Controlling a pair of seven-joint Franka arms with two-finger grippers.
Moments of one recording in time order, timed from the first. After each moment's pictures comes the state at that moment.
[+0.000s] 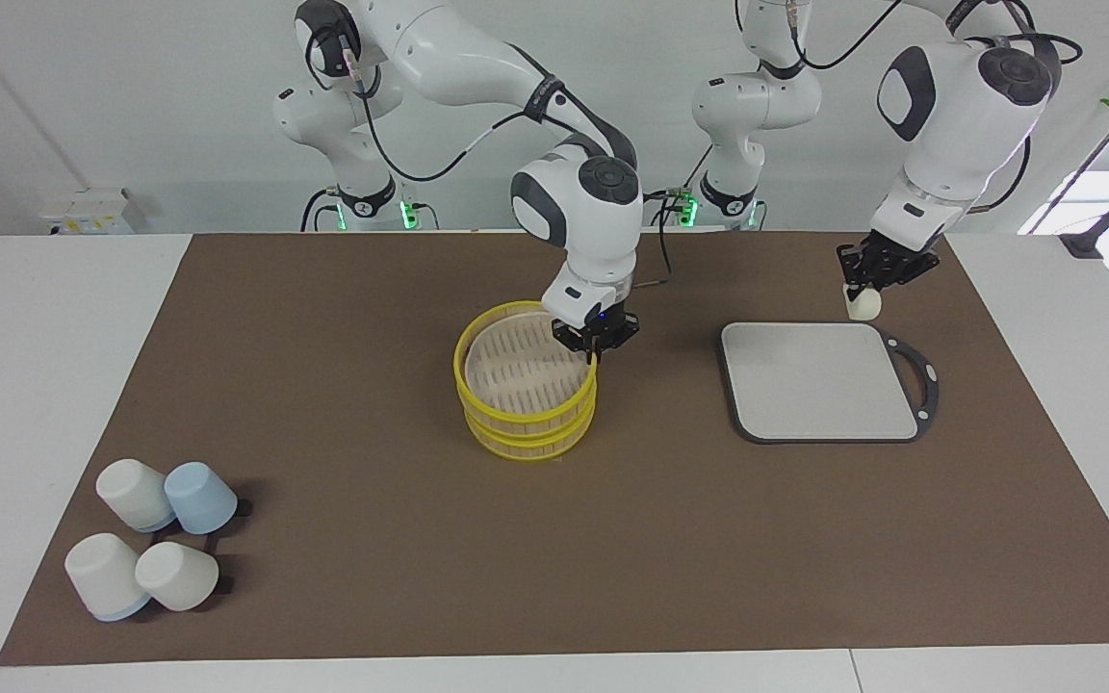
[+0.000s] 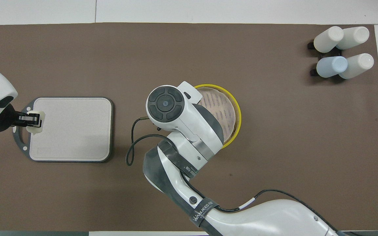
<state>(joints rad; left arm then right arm) 0.04 -0.13 -0.07 -1.97 0.01 1.82 0.08 0.64 0.47 0.06 -1.48 -0.04 1.97 0.67</state>
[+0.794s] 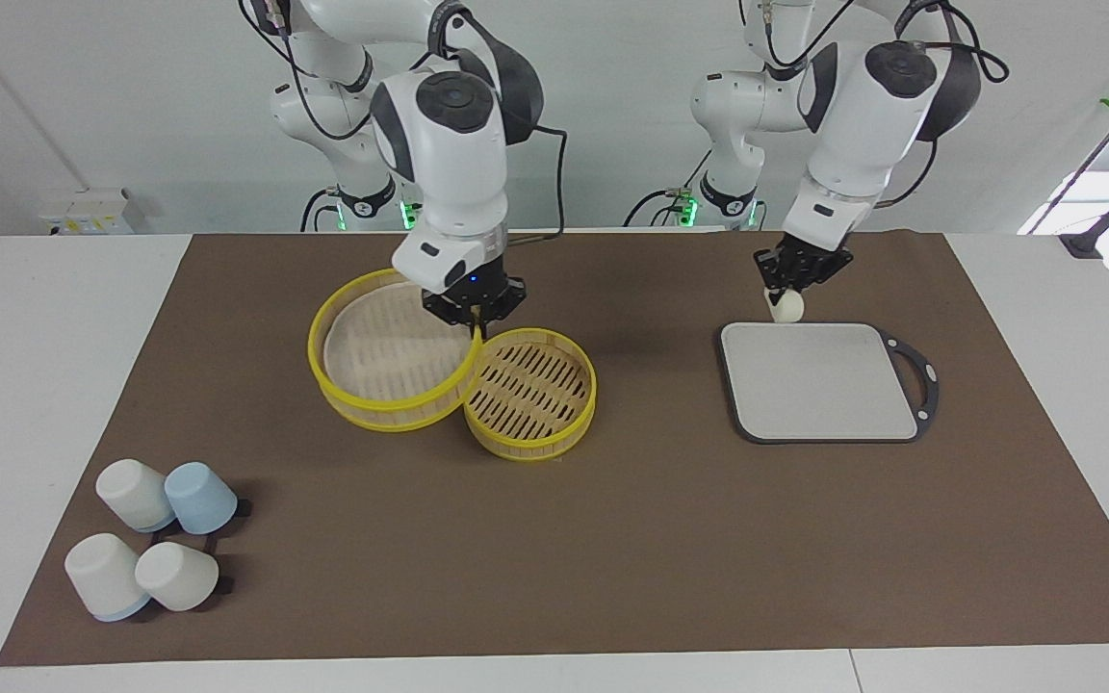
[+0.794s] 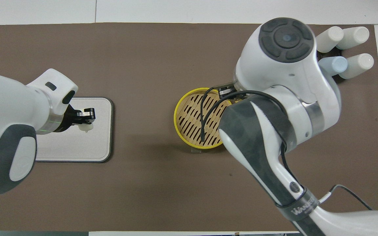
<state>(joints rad) -0.24 -0.12 -0.09 -1.97 -0.03 1.90 -0.41 0.35 0.27 0.05 -1.46 -0.04 1.72 0.26</state>
